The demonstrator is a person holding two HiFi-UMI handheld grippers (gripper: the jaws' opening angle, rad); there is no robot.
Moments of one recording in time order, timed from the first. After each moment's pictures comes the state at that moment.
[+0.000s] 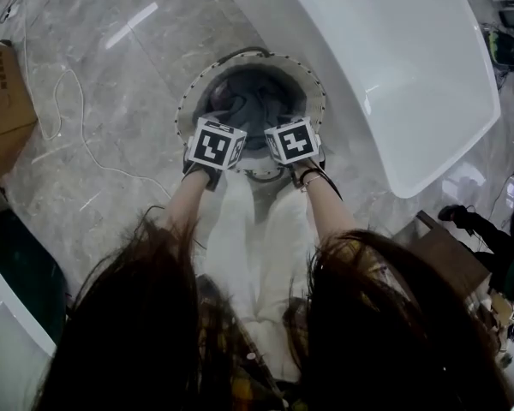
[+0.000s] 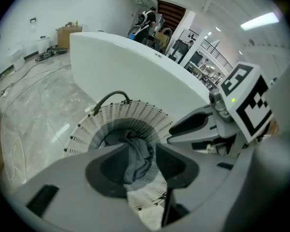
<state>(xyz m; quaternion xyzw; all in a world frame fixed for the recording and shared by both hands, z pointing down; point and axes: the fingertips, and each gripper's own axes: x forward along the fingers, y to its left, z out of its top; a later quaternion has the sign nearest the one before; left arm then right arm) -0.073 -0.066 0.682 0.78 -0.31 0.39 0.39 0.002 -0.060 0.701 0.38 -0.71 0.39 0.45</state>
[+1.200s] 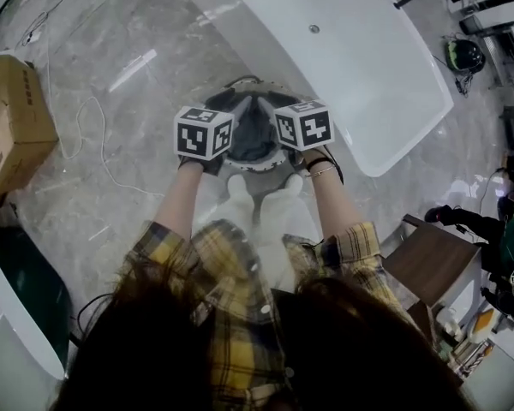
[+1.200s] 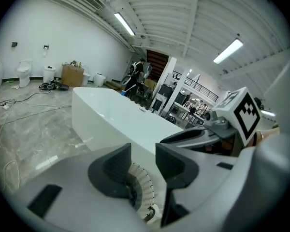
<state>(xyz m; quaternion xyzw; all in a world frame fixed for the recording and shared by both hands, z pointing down) -0.094 -0.105 0.394 0.87 -0.36 0.18 0.30 -0.046 -0.104 0.403 0.43 -0.81 0.30 0.26</state>
